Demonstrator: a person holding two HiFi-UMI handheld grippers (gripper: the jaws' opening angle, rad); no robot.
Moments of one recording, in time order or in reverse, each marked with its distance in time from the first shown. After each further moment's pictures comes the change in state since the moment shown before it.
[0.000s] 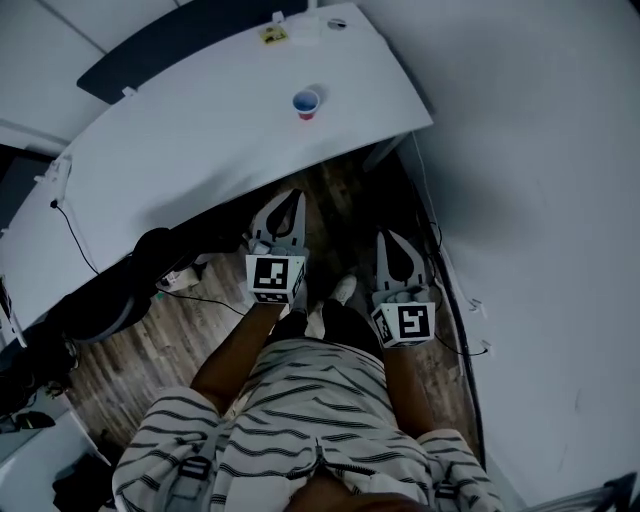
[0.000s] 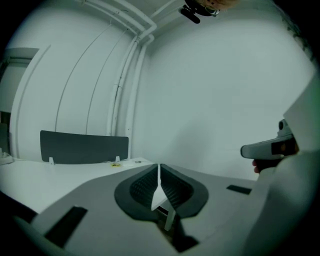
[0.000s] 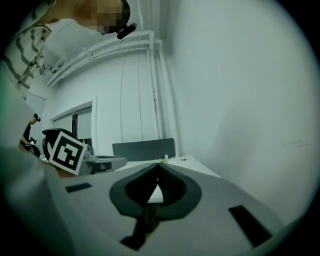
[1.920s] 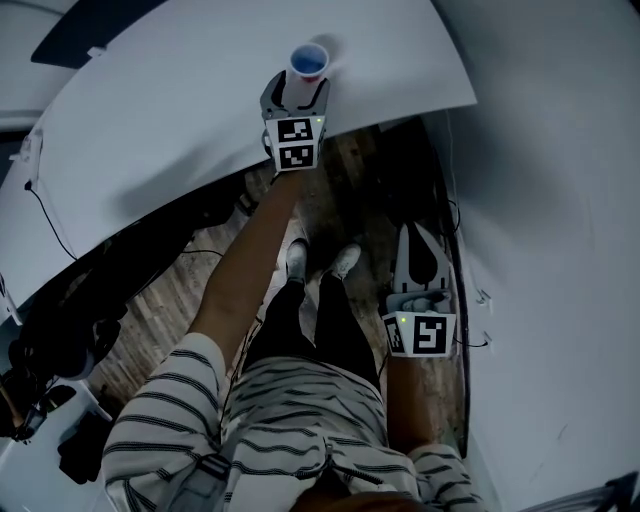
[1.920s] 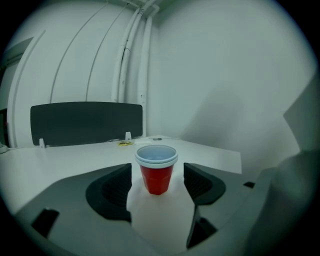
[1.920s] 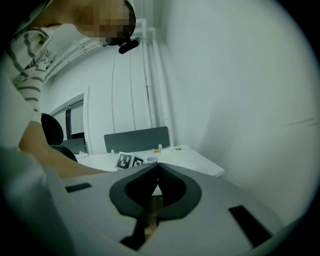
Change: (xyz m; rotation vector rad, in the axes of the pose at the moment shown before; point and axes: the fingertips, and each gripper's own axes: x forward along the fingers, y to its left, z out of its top) left arm 0.252 0.131 -0.147 0.005 0.173 0.189; right arm 0.075 -0.042 -0.055 0.010 0.093 -0.027
